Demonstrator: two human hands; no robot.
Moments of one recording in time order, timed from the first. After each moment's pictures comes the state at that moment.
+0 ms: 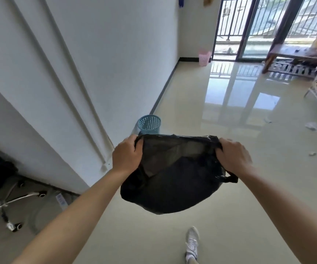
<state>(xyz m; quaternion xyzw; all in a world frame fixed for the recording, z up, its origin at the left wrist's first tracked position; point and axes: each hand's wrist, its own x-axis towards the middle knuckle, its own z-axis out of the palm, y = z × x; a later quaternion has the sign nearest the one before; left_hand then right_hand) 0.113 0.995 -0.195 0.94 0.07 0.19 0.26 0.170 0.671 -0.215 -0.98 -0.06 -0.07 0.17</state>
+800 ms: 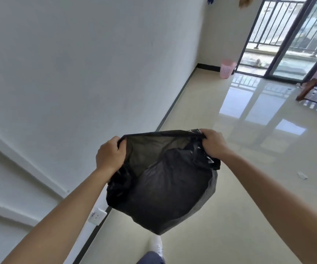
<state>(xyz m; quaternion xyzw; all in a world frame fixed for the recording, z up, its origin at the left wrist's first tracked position) 0.716 1.142 -0.232 0.91 0.22 0.18 0.29 0.845 0.838 -0.205 -0.94 -0.15 0.03 0.30</state>
